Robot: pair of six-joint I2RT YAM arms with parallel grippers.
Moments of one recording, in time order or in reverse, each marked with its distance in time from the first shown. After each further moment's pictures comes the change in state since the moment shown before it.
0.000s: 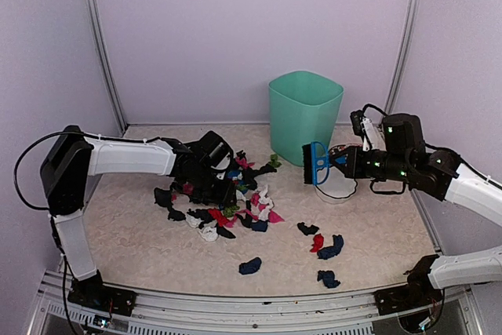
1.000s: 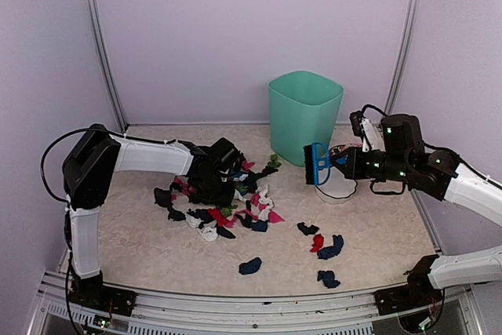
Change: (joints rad) left arm 0.008 0.169 0.115 -0.051 -0.142 -0.113; right arm 0.000 0.005 0.000 -0.008 0.022 -0.024
